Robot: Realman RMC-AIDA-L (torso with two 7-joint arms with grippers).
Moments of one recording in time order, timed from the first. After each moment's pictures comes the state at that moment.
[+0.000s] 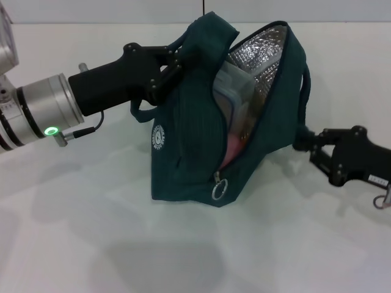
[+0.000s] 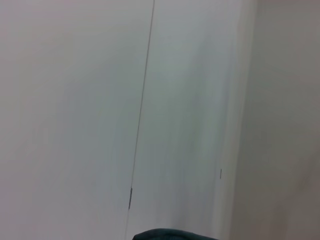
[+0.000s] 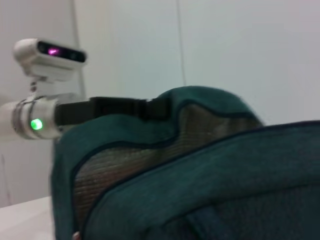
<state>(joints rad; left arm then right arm) -0.79 -2.08 2.85 -0.36 -0.59 1.71 -0.97 0.36 2.01 -1.31 -0.43 -1.15 -1.36 0.87</state>
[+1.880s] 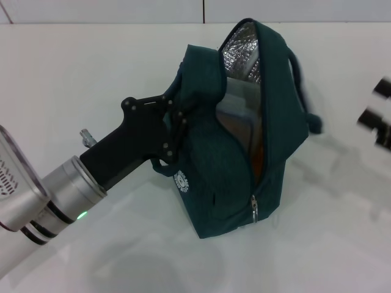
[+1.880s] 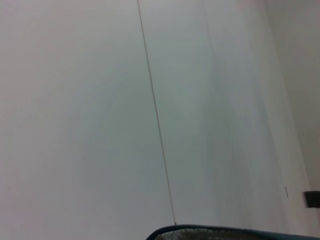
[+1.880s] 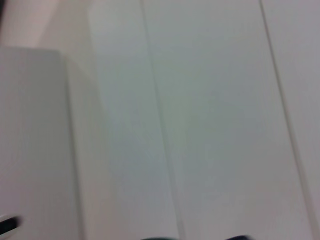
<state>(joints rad) -0.48 -2.10 2.84 0.08 -0.72 1.60 -0.25 0.29 1.93 -1.16 -0.40 -1.05 -1.70 0.91</state>
